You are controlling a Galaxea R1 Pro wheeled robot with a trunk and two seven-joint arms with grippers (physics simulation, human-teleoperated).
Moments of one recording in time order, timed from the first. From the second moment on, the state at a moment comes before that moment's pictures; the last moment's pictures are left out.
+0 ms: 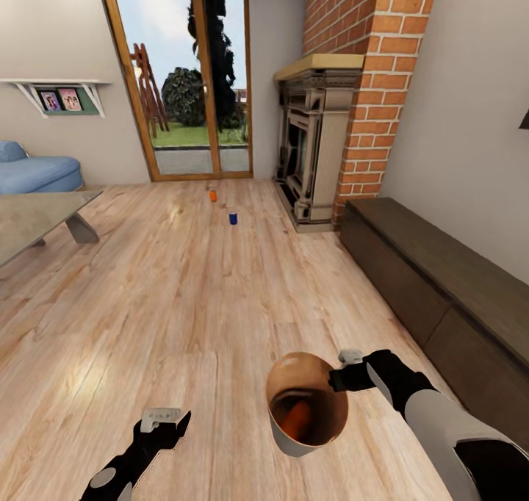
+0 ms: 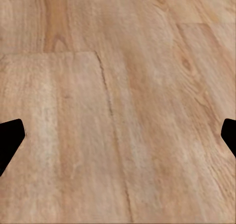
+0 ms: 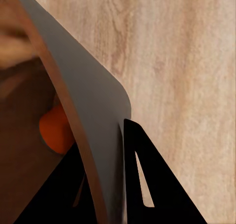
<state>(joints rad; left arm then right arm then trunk) -0.26 0.14 -0.12 -0.78 0.25 -0.10 -0.16 -0.84 -0.08 0.09 -0.32 0.06 0.58 0.49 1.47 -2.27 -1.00</state>
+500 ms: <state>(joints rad) -0.26 0.13 -0.12 -0.78 0.25 -0.10 -0.16 -0.84 -0.08 0.09 -0.35 0.06 0.59 0.49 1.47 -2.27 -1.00</state>
